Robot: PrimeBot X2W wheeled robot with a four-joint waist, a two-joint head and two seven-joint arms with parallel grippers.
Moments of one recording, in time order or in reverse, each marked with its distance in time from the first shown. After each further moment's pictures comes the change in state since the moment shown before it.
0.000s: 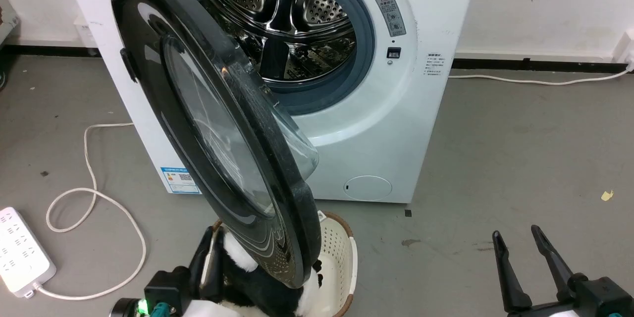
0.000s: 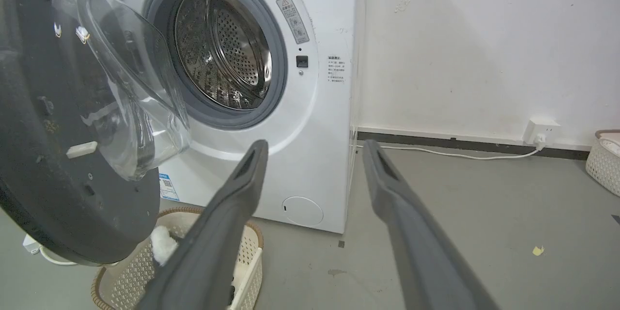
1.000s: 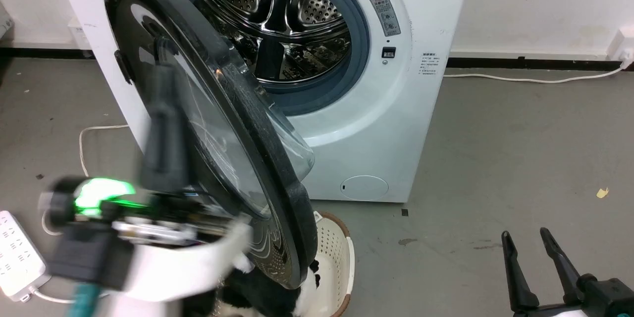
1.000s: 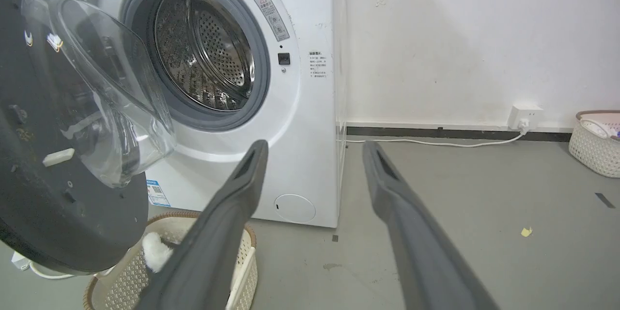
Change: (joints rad) left arm -0.229 0.000 -0.026 -0.584 -0.026 0.041 -0.001; right arm -0.003 0.002 -0.021 0.023 0.032 0.000 0.000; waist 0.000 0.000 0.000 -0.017
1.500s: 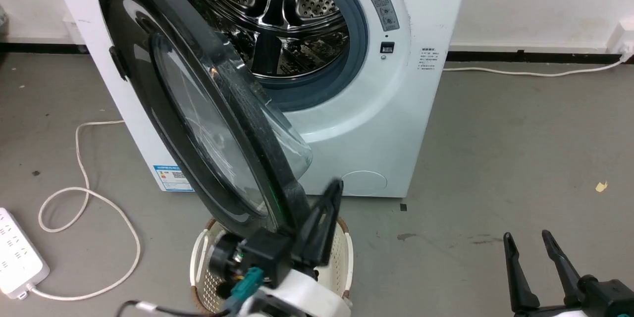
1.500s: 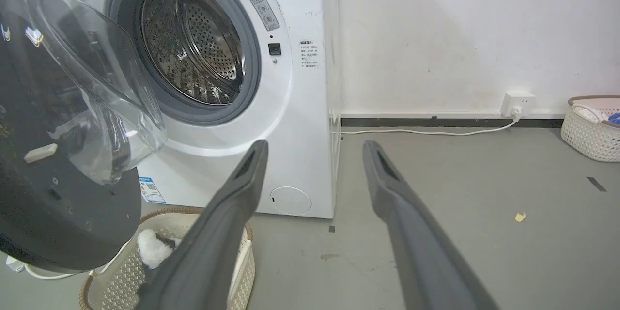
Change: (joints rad) left arm 0.068 -0.001 -0.367 0.345 -0.093 0.011 0.097; right arm 0.000 0.001 -0.004 0.013 0.013 0.000 0.000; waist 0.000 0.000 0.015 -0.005
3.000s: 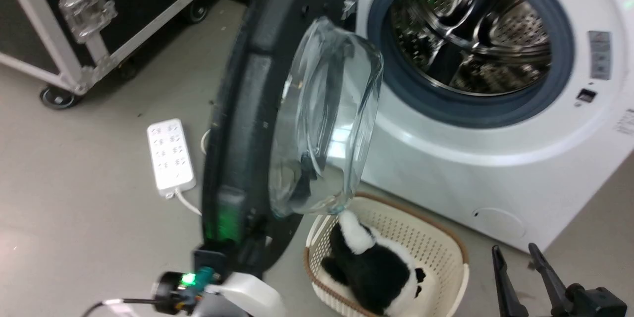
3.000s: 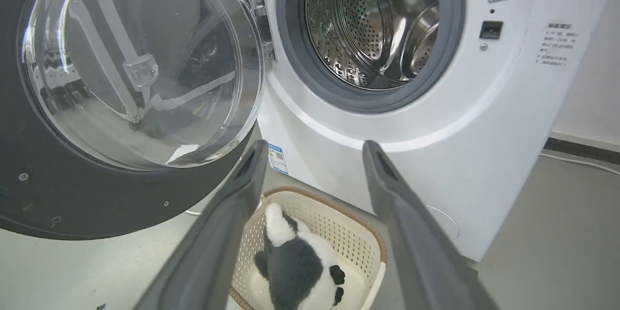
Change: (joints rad) left arm 0.016 0.118 0.036 0.266 -0.134 0.103 0.012; right arm 0.014 0.001 0.038 0.044 0.041 0.000 0.000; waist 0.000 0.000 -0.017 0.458
